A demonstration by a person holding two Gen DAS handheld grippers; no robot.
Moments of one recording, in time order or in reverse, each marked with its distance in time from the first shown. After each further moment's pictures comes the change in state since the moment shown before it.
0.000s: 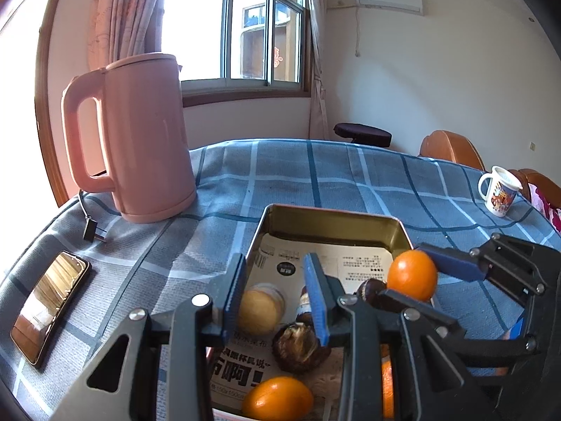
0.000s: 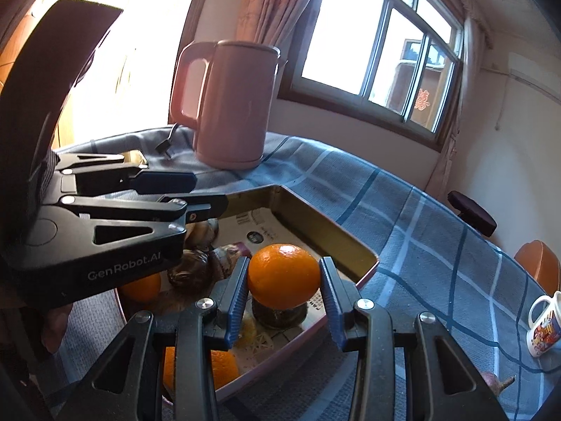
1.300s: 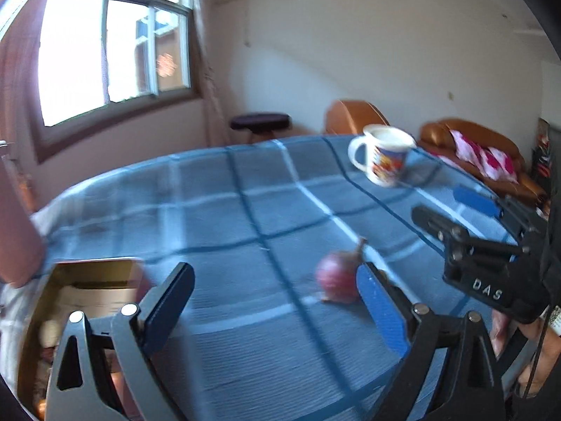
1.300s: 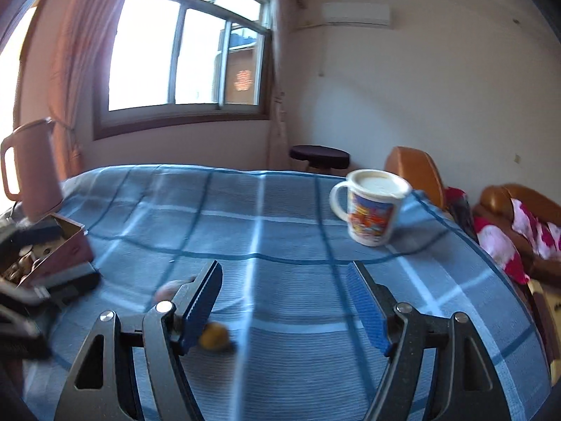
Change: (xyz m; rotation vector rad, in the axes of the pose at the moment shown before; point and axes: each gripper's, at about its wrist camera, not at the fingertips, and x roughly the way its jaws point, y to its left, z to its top) left arm 0.013 -0.225 0.013 0.268 0.043 -0.326; right arm -0.131 -0.205 -0.111 0.473 -0.014 -0.565
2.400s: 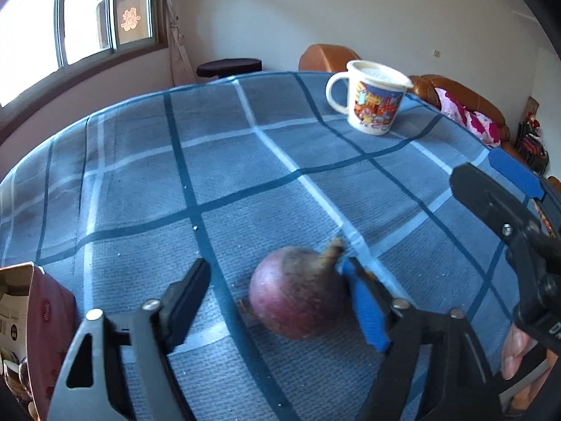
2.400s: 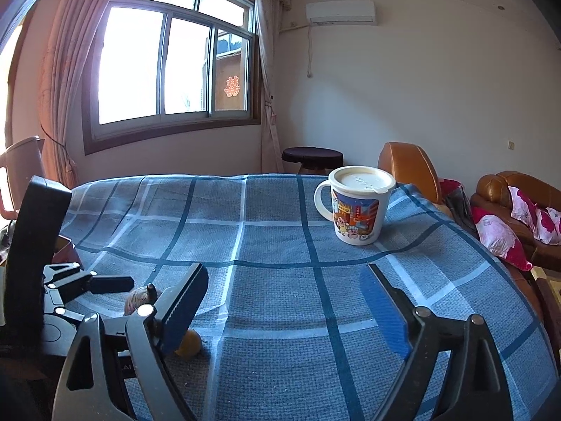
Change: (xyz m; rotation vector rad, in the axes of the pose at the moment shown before) left arm 0.080 -0.027 0.004 0.011 0.244 -0.099; right arm 0.007 -0.019 -0.002 0.047 -0.006 0.007
